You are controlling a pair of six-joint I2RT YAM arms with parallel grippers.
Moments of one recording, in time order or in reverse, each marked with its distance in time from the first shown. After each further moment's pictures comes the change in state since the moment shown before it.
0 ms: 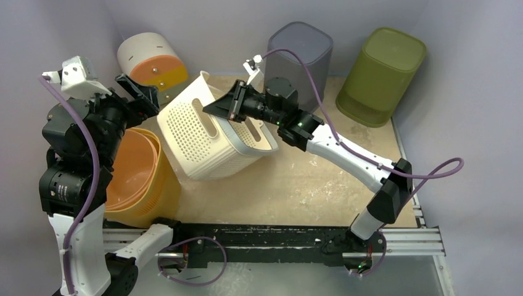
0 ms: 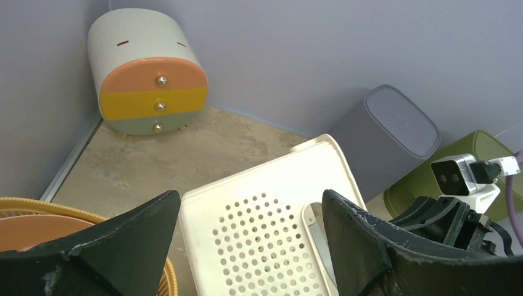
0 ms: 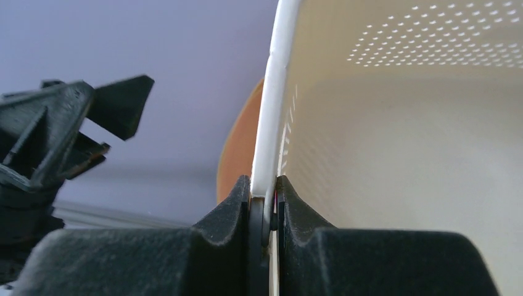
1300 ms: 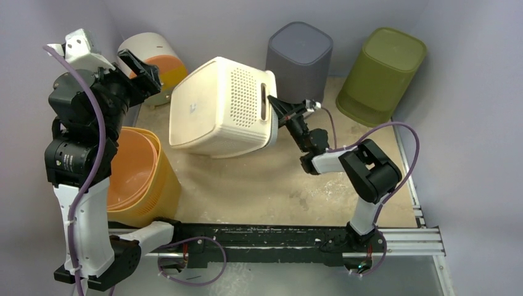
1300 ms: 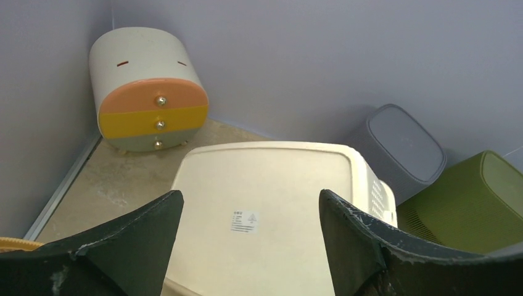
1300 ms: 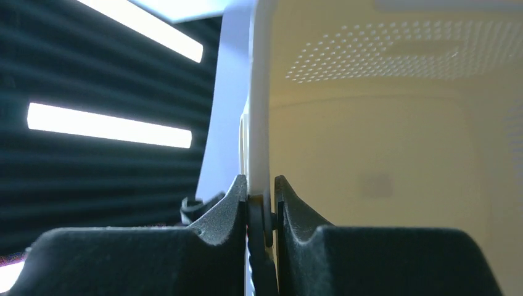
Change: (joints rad) left arm 0.000 0.162 0.178 -0.005 -0.034 0.009; right arm -0.280 0.184 -0.802 1.568 0.196 0.876
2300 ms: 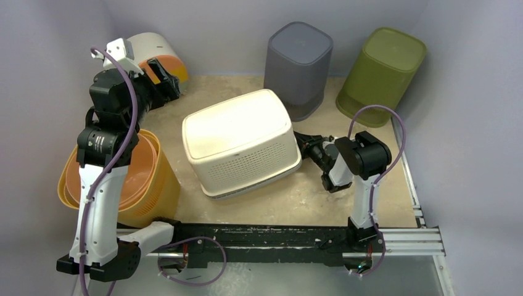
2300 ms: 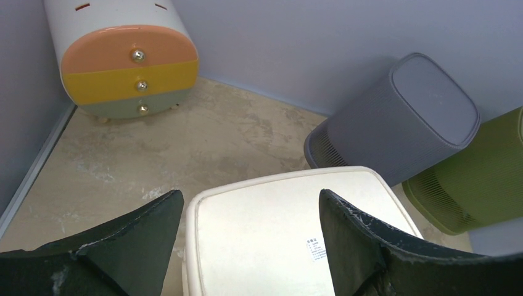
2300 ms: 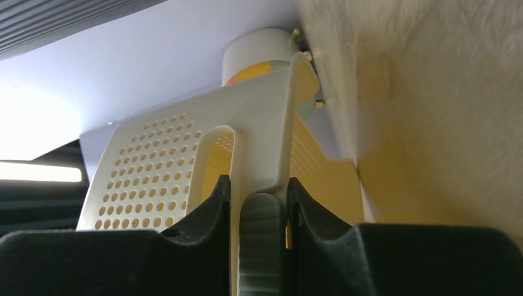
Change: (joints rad) left arm 0.000 -0.018 -0.284 0.134 0.069 -0.010; right arm -0.281 0.241 -0.408 0.002 -0.143 0.064
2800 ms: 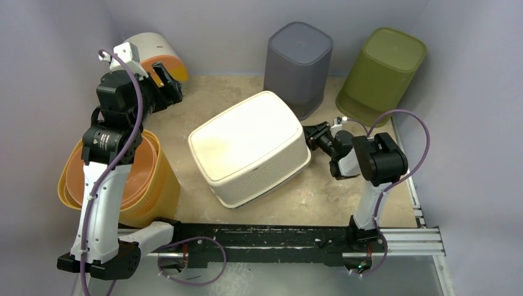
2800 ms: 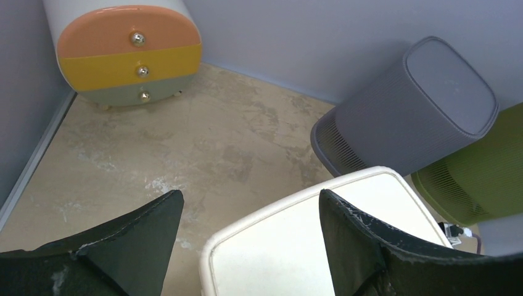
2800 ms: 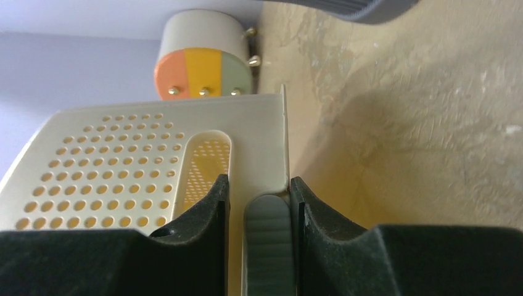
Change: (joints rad) left arm 0.000 -0.005 -0.051 0.000 0.004 0.000; right arm -0.161 -0.108 0.086 -0.209 -0.225 -0.485
